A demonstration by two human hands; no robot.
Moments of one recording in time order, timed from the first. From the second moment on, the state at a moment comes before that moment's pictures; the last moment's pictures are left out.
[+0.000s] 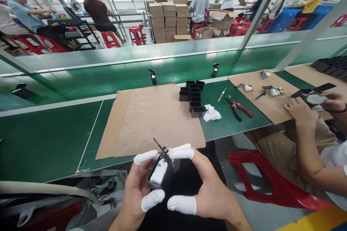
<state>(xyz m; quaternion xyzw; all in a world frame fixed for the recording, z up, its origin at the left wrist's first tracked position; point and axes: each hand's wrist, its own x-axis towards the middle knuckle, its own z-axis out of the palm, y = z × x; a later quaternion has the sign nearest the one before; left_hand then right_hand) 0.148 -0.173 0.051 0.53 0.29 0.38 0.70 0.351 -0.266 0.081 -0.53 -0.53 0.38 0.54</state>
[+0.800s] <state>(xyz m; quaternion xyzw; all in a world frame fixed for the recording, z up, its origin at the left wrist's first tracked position) 0.172 -0.174 0.067 0.16 0.30 0.29 0.90 0.332 -0.227 0.064 -0.53 -0.36 0.47 0.61</state>
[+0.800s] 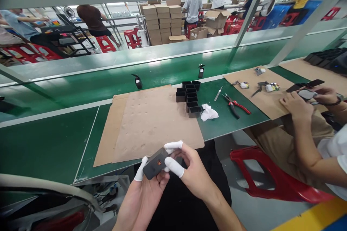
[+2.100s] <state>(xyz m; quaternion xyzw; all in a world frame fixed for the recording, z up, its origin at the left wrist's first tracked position) 0.115 -0.042 -0.012 0.83 0.41 0.38 0.09 0.372 -0.140 -0.004 -0.65 -0.48 0.28 0.52</state>
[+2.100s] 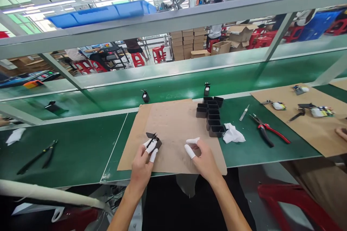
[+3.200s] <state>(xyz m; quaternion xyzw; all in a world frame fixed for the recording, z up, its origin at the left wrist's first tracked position) 0.078 -0.031 -0.005 0.78 0.44 0.45 0.03 0.375 -0.138 -0.012 -0.65 -0.48 0.28 0.52</state>
